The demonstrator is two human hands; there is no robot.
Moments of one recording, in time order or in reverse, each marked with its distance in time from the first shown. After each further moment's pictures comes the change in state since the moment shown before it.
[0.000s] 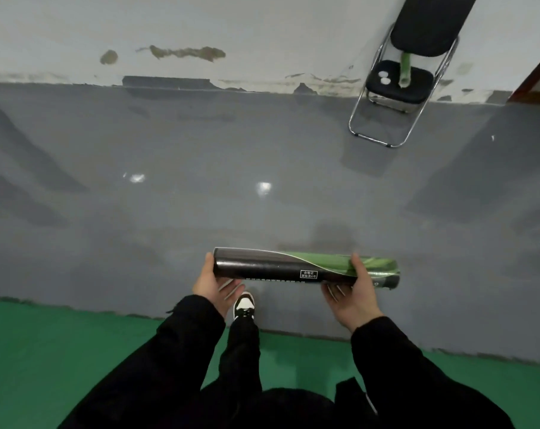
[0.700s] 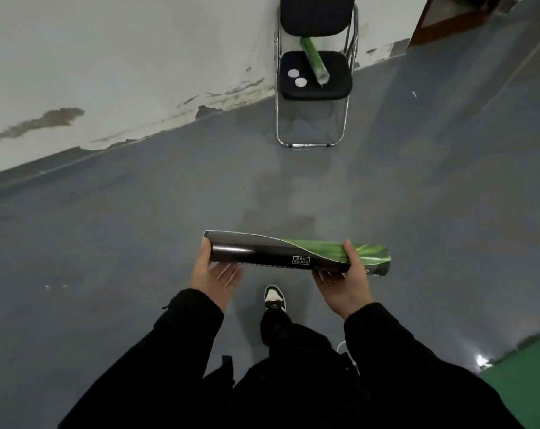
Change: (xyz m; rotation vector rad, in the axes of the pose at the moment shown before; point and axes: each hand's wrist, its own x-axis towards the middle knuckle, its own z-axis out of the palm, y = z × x) left_hand 0.374 0.277 0.410 0.330 -0.298 -0.140; right_hand 0.325 -0.233 0.312 0.440 0.196 -0.137
